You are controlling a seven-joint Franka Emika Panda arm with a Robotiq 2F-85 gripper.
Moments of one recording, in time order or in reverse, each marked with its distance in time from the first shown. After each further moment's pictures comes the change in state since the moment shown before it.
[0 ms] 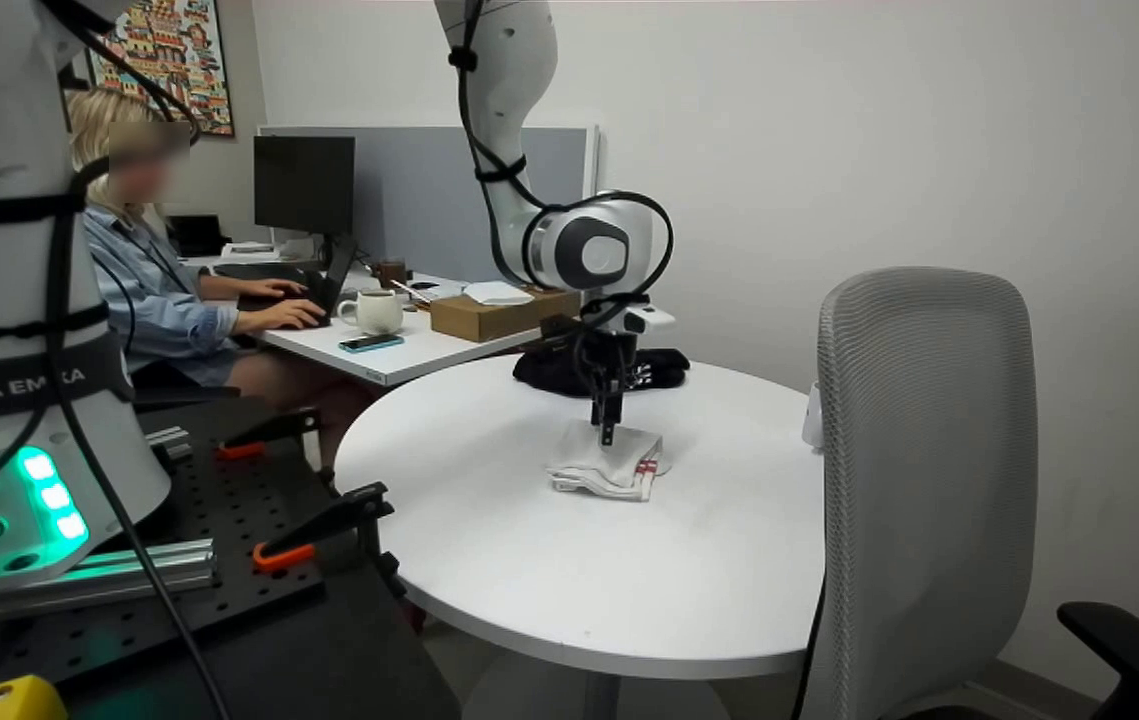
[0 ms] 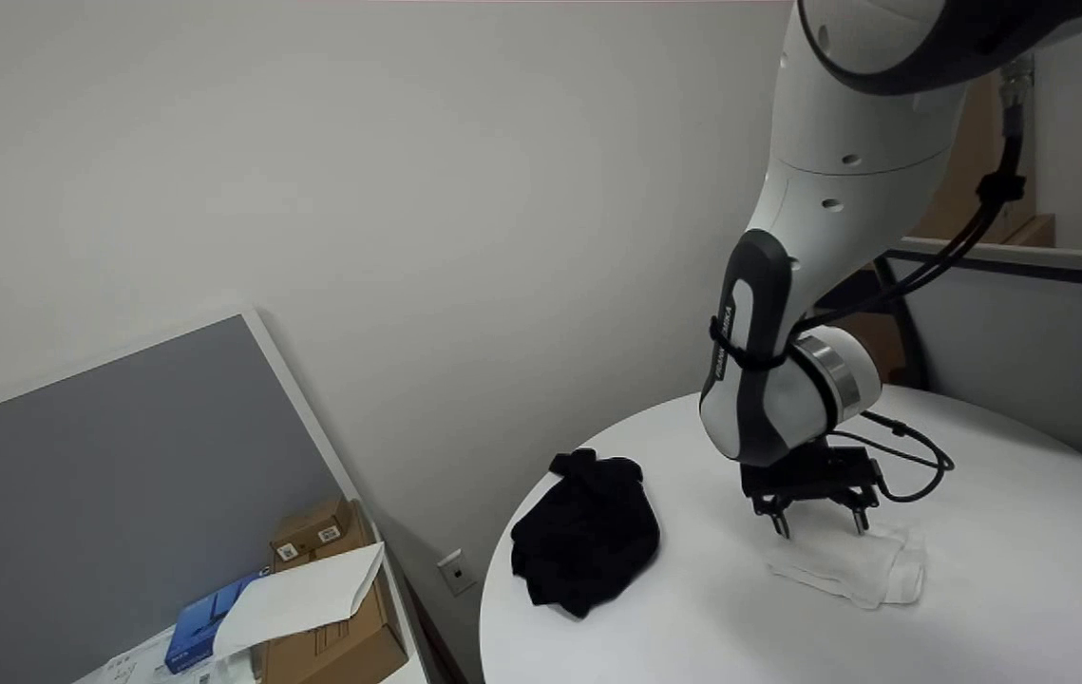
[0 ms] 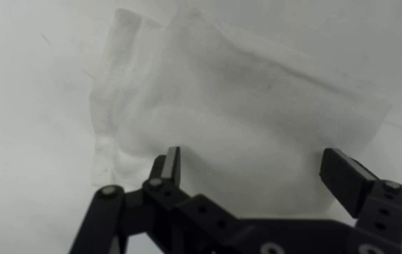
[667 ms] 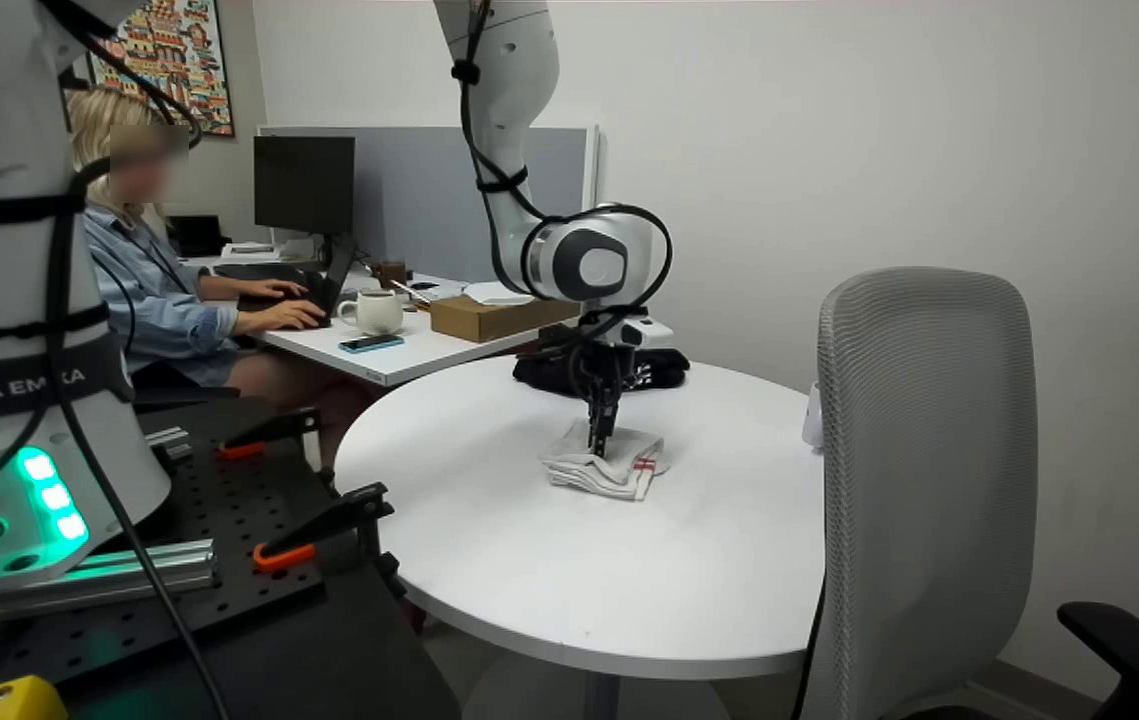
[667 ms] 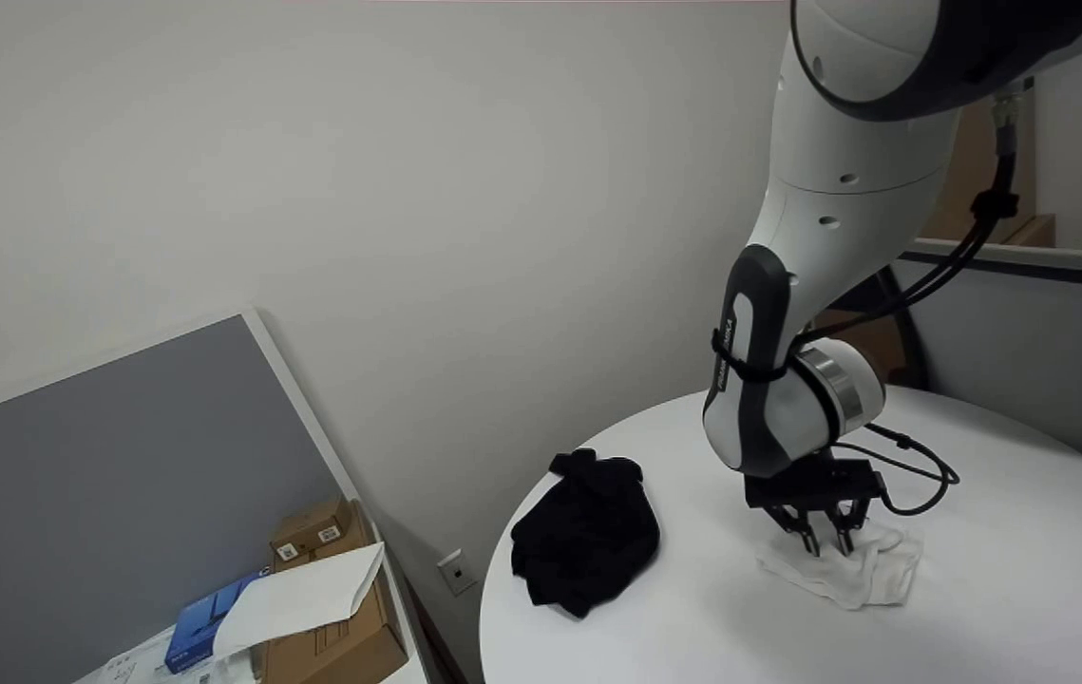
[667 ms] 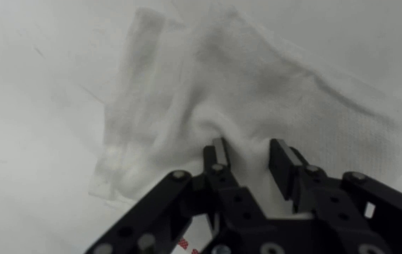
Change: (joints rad) arm 0.001 0.031 -0.001 0.011 0.021 0.000 0.000
